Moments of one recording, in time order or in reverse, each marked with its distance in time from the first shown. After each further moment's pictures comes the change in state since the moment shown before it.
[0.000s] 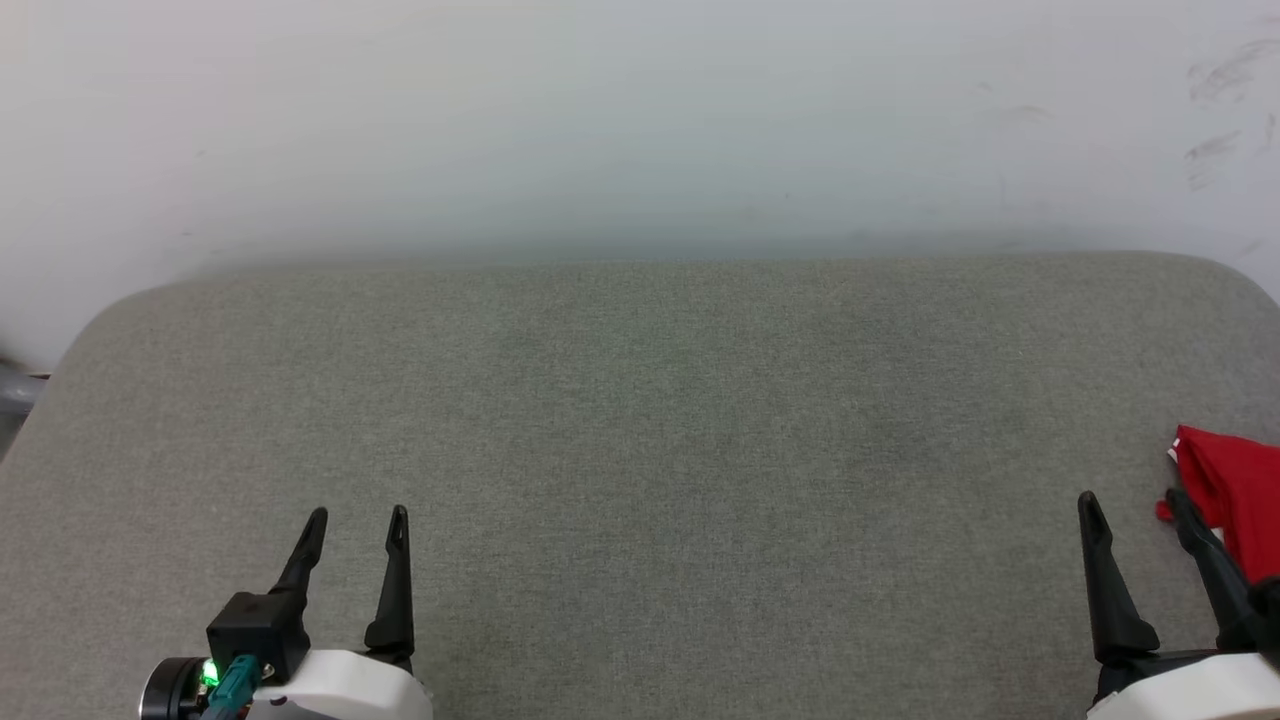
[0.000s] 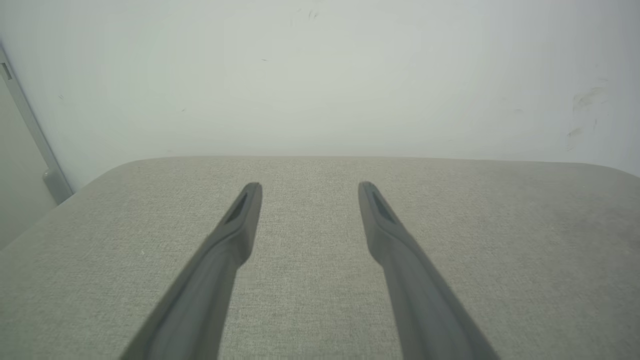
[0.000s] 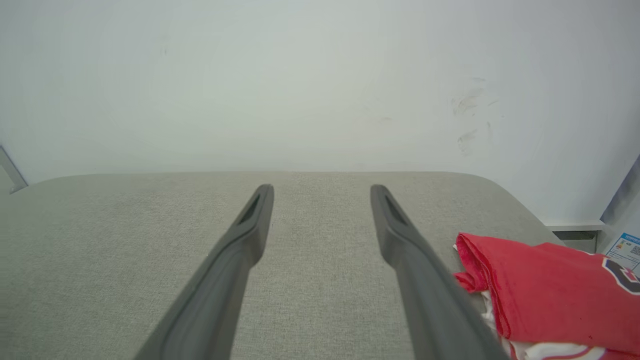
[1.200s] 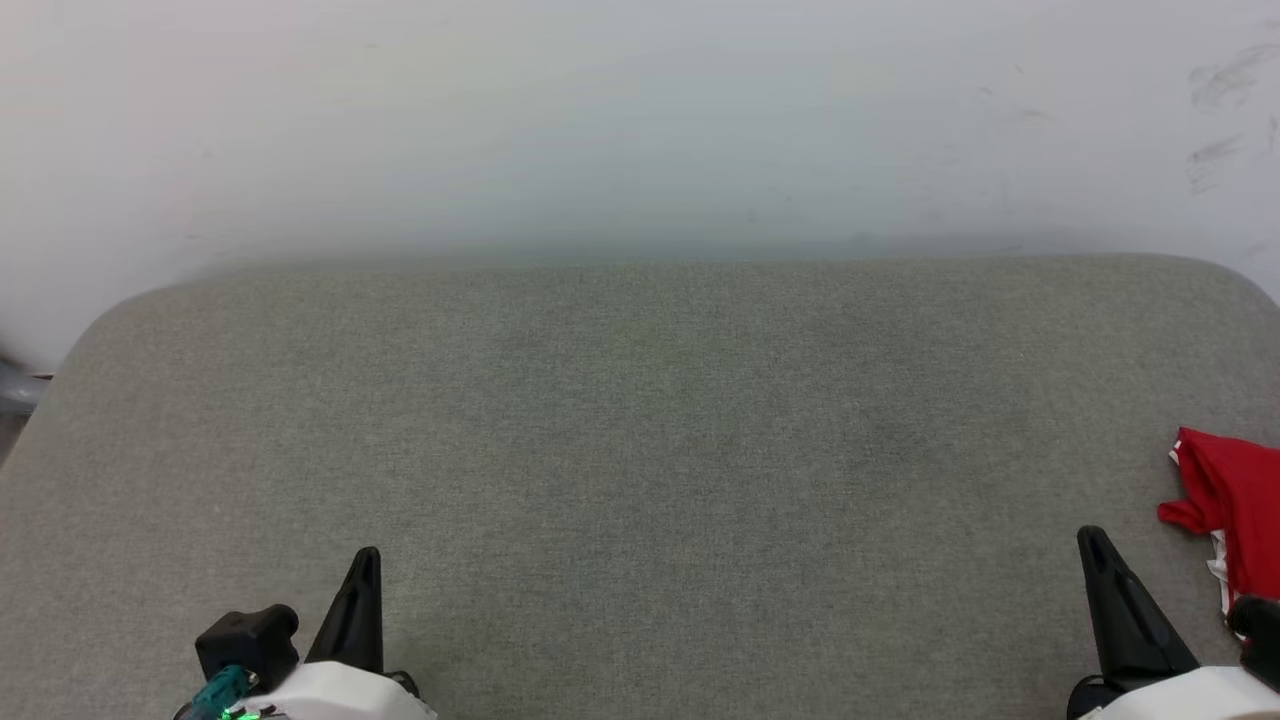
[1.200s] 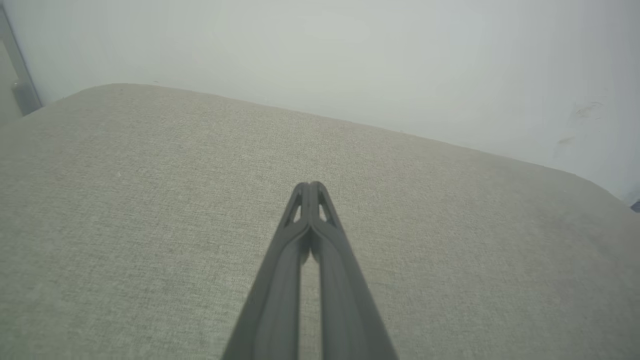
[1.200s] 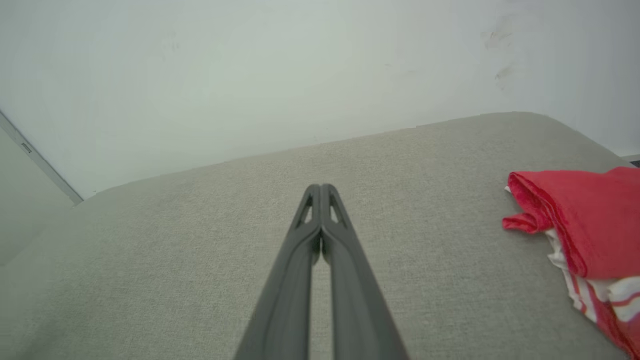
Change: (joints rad) left arm 0.019 -0.053 0.045 0.079 -0.119 -0.062 0.048; right arm 0.018 0.001 0.037 0.072 0.186 0.000 0.024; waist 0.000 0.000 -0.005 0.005
